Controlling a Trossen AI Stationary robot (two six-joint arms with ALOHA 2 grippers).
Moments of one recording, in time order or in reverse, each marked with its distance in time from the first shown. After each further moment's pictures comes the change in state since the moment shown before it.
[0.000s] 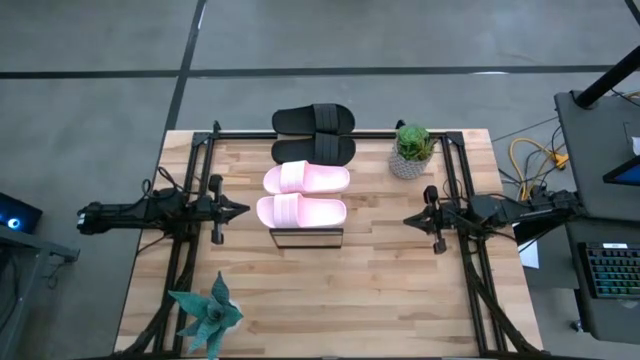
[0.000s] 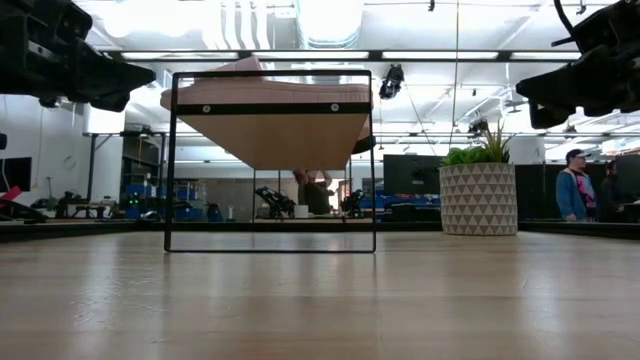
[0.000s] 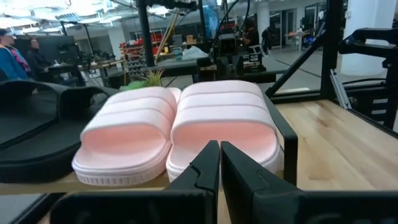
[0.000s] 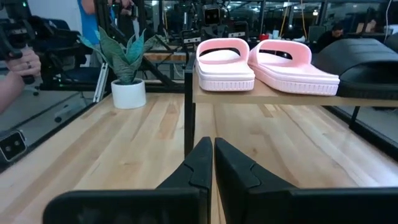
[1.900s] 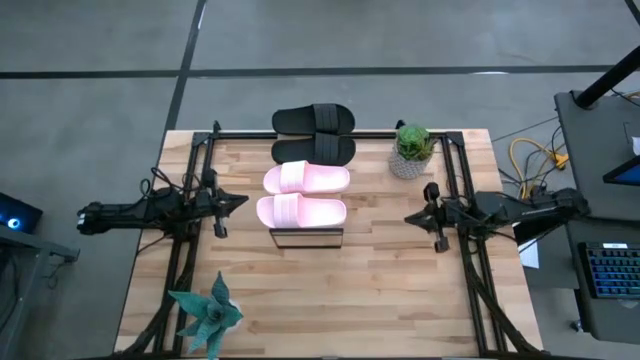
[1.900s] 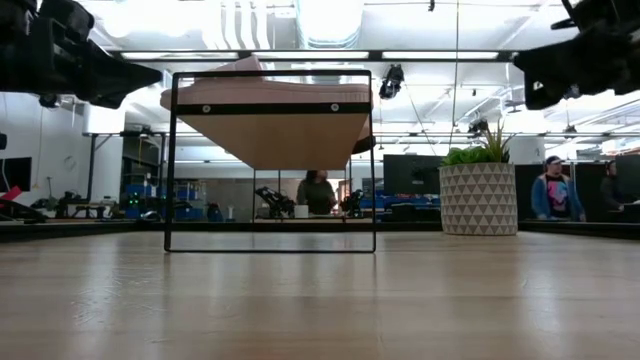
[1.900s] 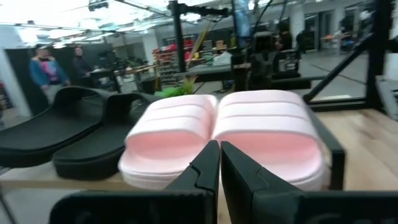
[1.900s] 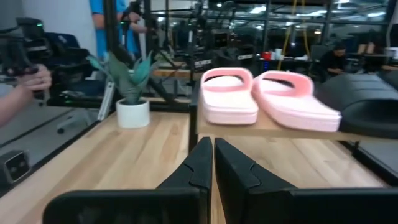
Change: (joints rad) left arm 0.000 0.001 0.000 0.045 -0.136 0.027; right arm -0.009 0.093 0.052 0.111 -0.033 -0.026
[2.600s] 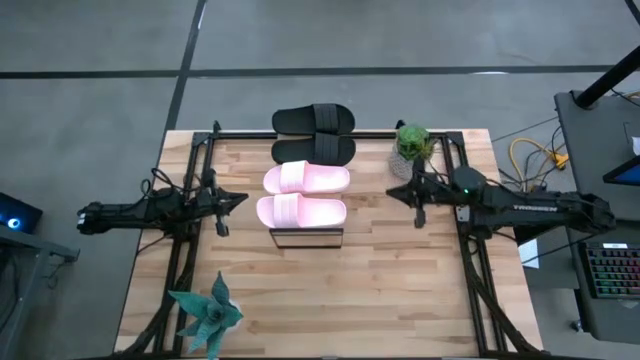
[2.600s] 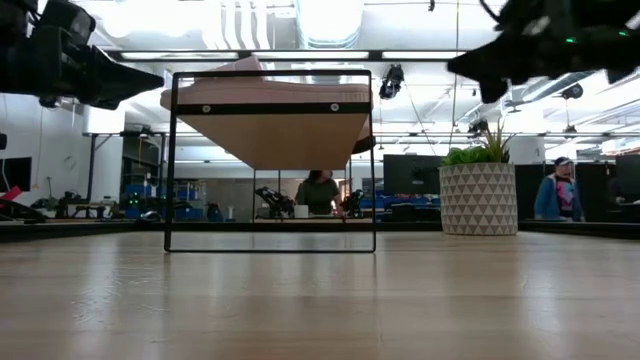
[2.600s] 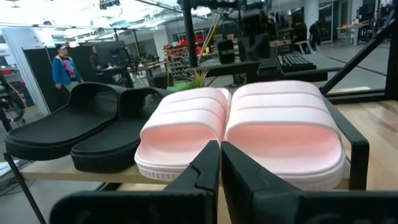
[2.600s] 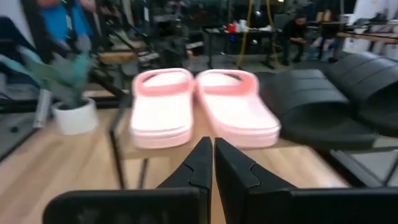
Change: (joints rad) left arm 0.000 -0.001 -0.002 -0.015 -0.050 0.028; right arm -0.378 0.497 0.236 0.161 -0.224 0.031
